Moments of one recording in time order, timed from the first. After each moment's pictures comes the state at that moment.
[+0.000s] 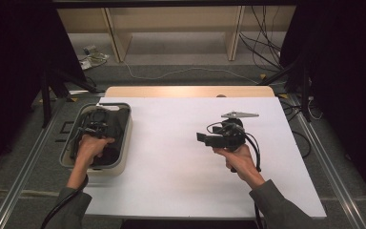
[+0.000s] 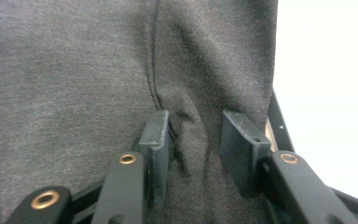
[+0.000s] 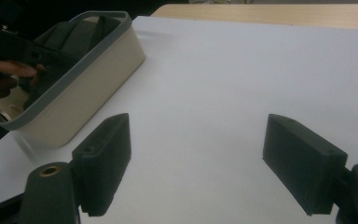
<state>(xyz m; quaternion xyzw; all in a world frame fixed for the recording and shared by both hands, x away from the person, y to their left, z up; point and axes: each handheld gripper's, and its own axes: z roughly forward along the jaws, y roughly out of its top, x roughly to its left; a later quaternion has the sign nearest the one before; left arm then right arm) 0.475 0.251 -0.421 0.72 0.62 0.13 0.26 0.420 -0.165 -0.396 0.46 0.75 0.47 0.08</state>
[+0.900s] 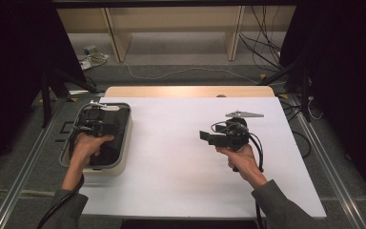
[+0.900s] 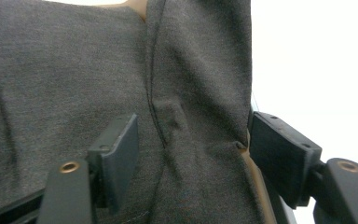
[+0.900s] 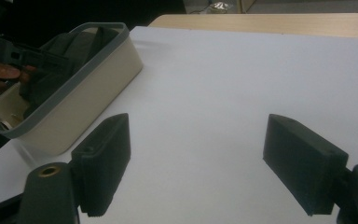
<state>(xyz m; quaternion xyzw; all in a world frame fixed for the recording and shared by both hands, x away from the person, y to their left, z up) 0.469 0.255 -0.404 0.72 0.62 0.14 0.29 0.419 -0.174 -0.394 0.46 0.74 0.49 0.08</state>
